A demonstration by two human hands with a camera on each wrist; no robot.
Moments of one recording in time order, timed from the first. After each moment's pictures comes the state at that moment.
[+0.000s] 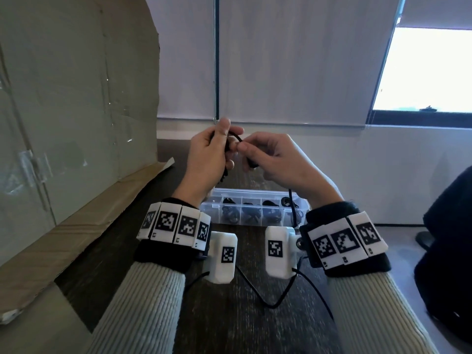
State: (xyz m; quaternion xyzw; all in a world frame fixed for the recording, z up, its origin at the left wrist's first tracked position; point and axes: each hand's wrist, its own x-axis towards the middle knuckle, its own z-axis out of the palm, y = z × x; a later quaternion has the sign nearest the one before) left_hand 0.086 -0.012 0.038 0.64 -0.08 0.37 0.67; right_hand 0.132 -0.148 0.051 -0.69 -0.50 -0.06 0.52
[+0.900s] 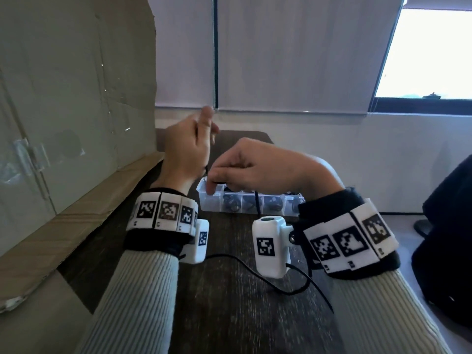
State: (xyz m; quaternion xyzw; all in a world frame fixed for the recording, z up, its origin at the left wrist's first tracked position) left_hand 0.084 0.030 0.025 0.78 -0.02 0.55 0.30; right_hand 0.090 -0.142 0.064 -0.76 -0.60 0.07 0.25
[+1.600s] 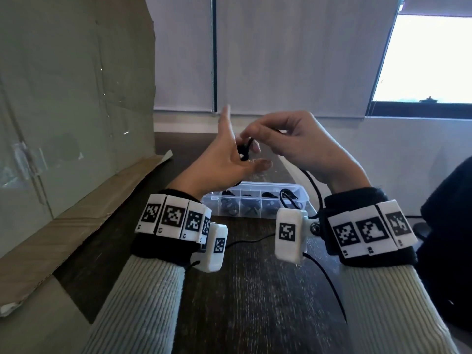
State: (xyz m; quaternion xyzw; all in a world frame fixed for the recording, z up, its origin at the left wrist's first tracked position) left_hand 0.079 -0.013 0.034 0.83 -0.13 0.21 0.50; right_hand 0.119 -0.172 0.068 -0.68 -0.51 -0.04 0.53
